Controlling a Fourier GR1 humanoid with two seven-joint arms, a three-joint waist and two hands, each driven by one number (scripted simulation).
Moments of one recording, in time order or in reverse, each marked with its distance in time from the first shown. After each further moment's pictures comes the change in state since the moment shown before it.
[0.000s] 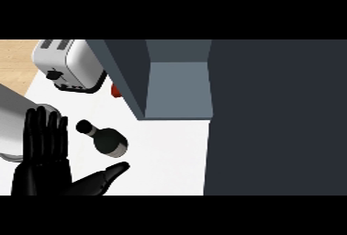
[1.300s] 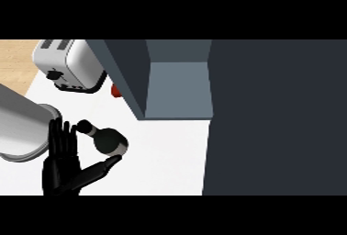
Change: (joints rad) left arm 0.034 -0.080 0.253 0.487 0.288 -0.321 -0.503; right arm -0.090 0.020 0.015 -0.010 0.022 -0.046 0.097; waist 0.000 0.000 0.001
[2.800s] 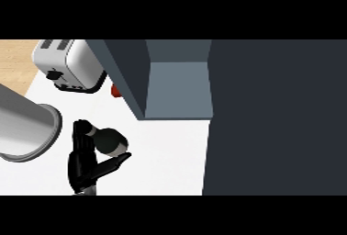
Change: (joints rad) left arm -0.167 -0.029 0.103 0.485 0.093 -0.184 -0.283; right arm -0.021 0.016 -0.030 0.000 0.004 0.032 0.026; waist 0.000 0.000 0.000
